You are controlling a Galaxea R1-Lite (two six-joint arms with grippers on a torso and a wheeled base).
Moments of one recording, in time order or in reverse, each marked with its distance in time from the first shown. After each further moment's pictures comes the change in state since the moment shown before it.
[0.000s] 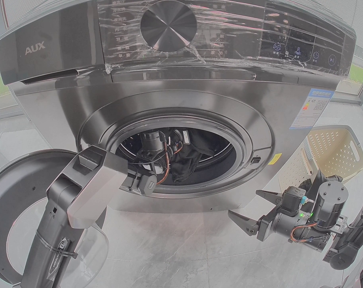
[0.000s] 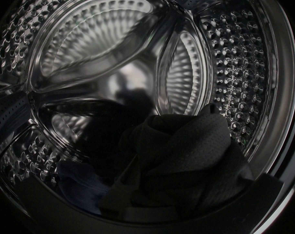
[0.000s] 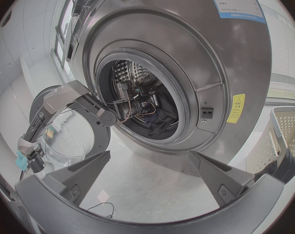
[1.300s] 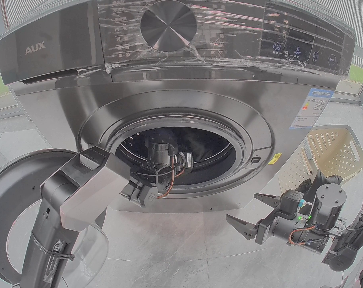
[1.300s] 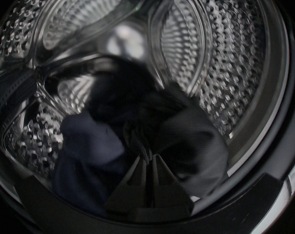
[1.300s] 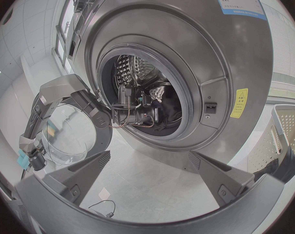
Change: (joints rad) left arm -0.045 -0.077 0.225 0.149 0.050 -0.013; right arm 0.017 0.011 0.008 0.000 0.000 0.002
